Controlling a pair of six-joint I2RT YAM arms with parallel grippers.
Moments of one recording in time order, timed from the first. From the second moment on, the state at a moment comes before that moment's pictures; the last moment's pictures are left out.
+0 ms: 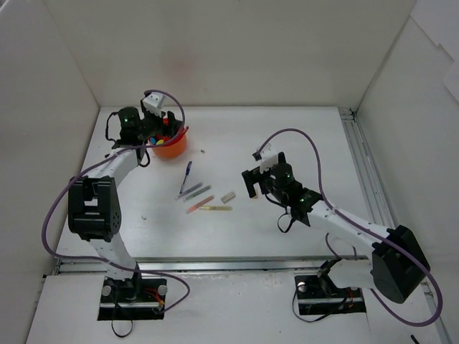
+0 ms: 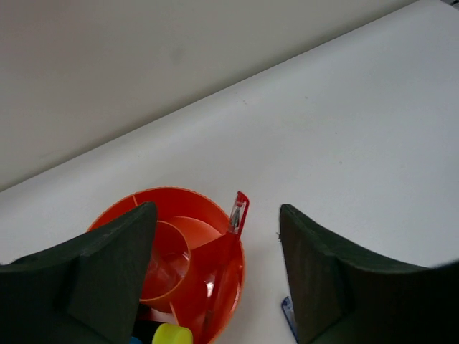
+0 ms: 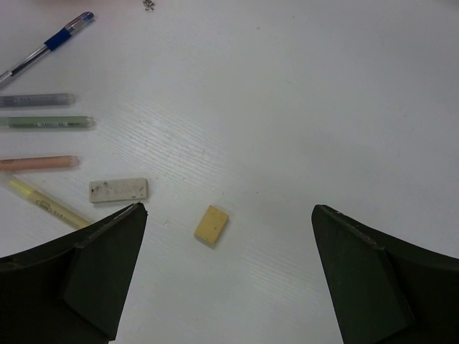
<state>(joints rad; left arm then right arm) -0.02 1.81 1.28 0.39 0.57 0.09 0.65 1.26 0.69 0.13 0.20 -0.02</state>
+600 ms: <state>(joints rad) -0.28 1.48 1.07 -0.02 0.34 0.06 0.65 0.92 0.57 0.03 0.24 0.10</state>
